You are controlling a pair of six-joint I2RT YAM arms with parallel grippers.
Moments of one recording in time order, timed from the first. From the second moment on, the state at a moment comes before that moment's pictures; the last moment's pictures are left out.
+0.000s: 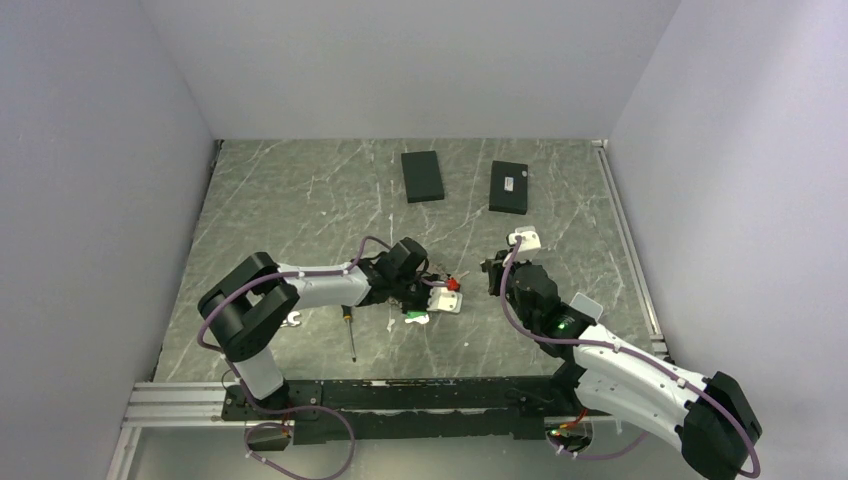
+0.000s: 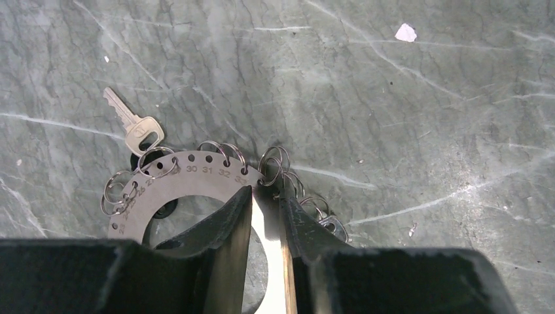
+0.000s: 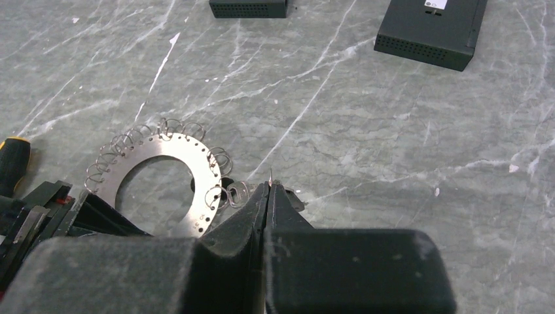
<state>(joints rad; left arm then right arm) -0.89 1.70 0.88 -0.03 0.48 0.82 0.74 0.82 0.34 0.19 0.41 0.27</state>
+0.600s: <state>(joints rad) -0.89 1.74 0.90 -0.02 0.48 0.80 0.75 0.82 0.34 0.19 0.41 0.27</state>
